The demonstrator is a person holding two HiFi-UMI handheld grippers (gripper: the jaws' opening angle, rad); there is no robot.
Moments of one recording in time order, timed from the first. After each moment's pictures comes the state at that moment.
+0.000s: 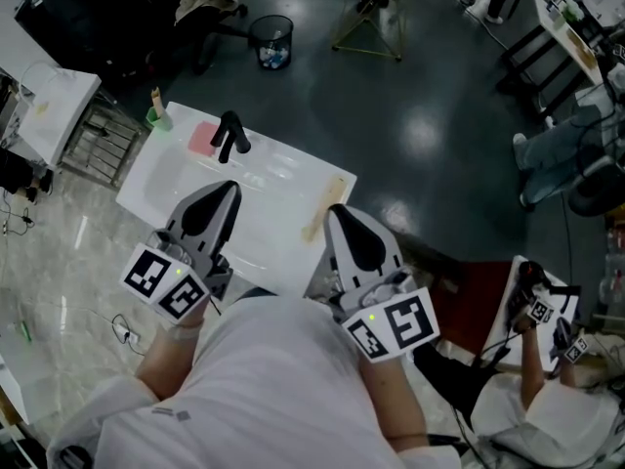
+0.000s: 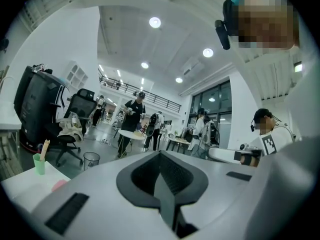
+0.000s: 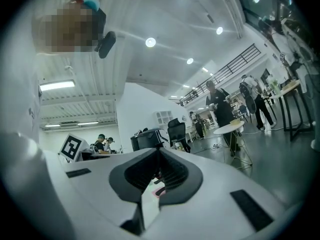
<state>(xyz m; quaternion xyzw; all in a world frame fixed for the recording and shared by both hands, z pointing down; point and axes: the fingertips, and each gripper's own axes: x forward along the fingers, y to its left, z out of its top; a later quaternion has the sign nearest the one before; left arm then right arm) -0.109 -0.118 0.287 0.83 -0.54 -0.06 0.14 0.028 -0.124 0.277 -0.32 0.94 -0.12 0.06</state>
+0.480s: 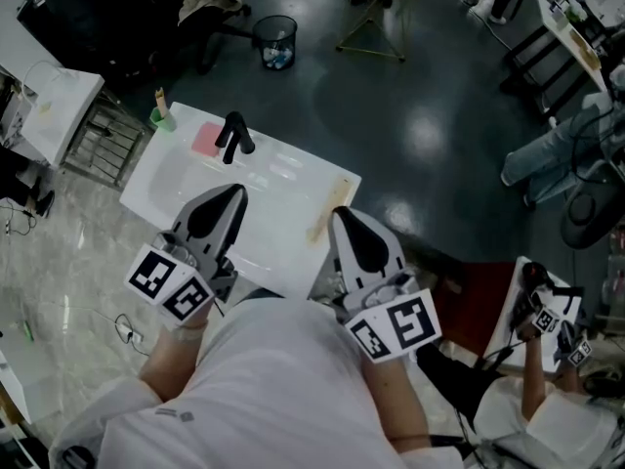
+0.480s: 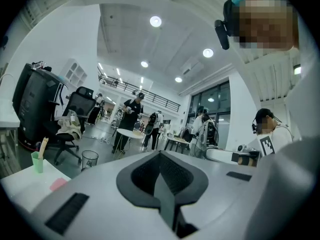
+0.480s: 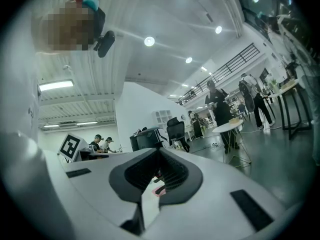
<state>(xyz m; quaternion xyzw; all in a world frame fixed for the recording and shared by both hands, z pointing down) -0.108 -0.117 0.288 0.83 -0.53 -0.06 0.14 0.025 -0.124 0.282 -0.32 0.94 -0.12 0.06</state>
